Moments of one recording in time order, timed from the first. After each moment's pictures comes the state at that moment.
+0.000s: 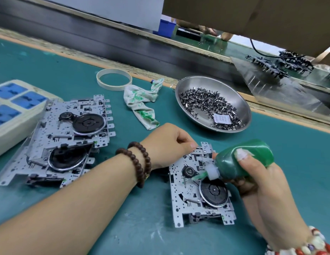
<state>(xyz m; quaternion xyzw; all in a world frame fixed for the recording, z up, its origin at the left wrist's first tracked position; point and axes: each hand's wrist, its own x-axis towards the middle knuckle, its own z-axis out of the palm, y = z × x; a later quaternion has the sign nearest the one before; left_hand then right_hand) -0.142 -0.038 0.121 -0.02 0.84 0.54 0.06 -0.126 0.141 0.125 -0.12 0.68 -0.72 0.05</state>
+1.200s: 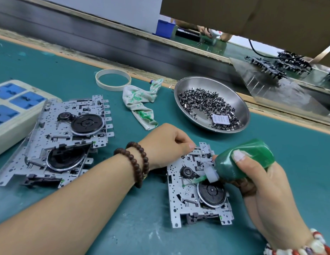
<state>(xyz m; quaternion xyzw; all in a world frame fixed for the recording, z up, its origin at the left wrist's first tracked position) -0.142 -0.038 0.122 -0.03 0.84 0.53 0.06 -0.128 0.143 0.125 -0.19 0.67 -0.72 0.05</state>
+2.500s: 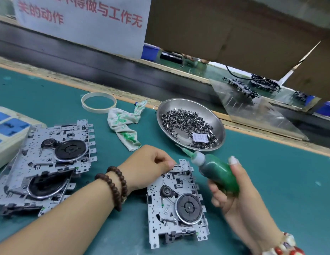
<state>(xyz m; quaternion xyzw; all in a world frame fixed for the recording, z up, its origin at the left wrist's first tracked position) -0.144 -0.040 0.116 -0.01 0.83 0.56 0.04 -0.135 0.150 0.138 0.04 0.60 -0.79 0.15</state>
